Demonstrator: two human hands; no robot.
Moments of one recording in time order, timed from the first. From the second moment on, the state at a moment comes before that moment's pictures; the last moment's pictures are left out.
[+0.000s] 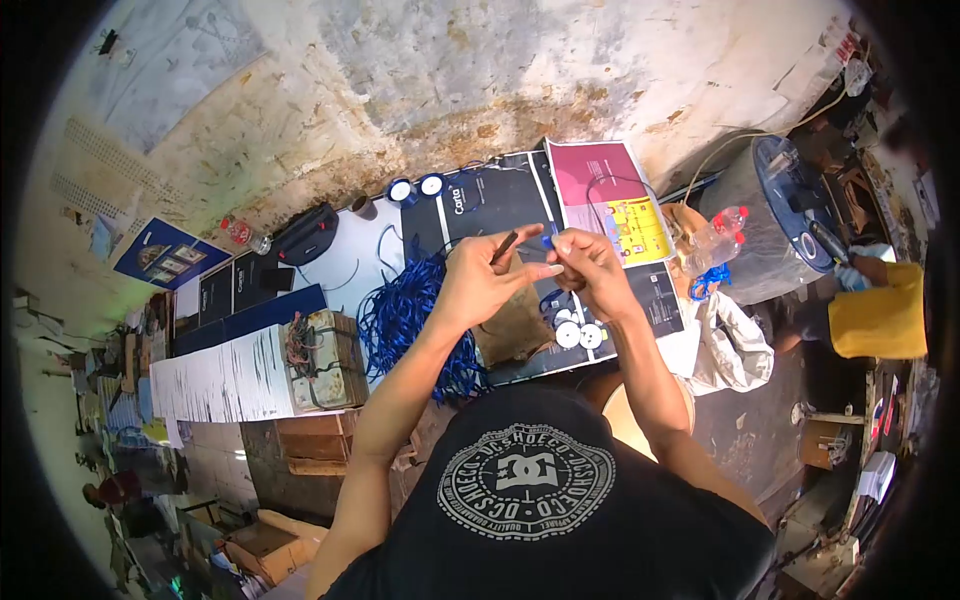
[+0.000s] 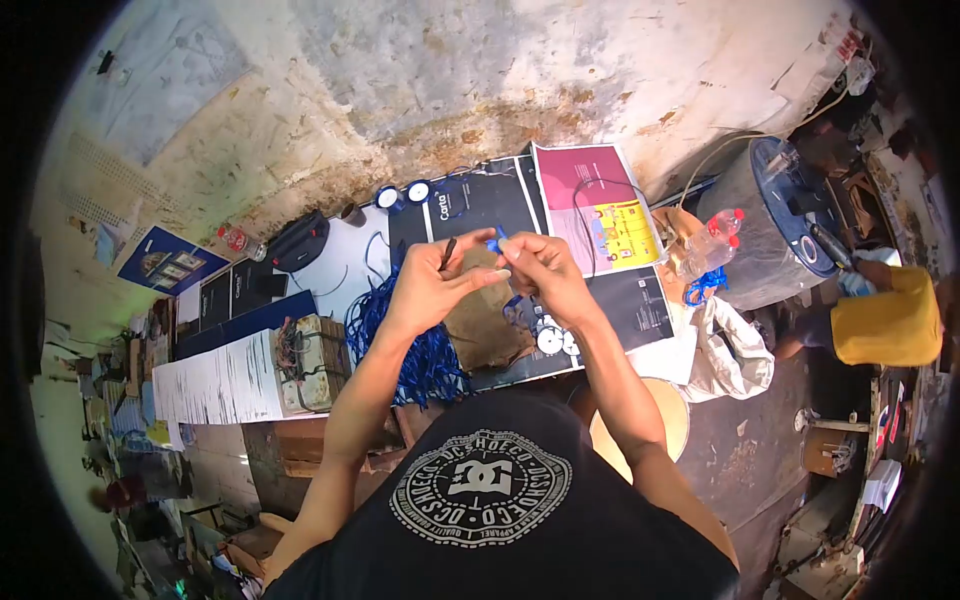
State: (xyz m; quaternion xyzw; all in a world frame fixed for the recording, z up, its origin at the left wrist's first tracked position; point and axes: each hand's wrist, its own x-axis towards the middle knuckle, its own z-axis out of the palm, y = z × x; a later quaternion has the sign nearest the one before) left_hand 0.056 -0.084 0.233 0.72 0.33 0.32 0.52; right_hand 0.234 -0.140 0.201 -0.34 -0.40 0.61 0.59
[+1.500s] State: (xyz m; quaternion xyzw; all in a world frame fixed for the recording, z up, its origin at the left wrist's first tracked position) left_hand 0.019 -0.084 0.293 0.68 0.42 0.50 0.34; right_hand 0.320 -0.146 0.139 -0.54 -0.63 0.43 0.37
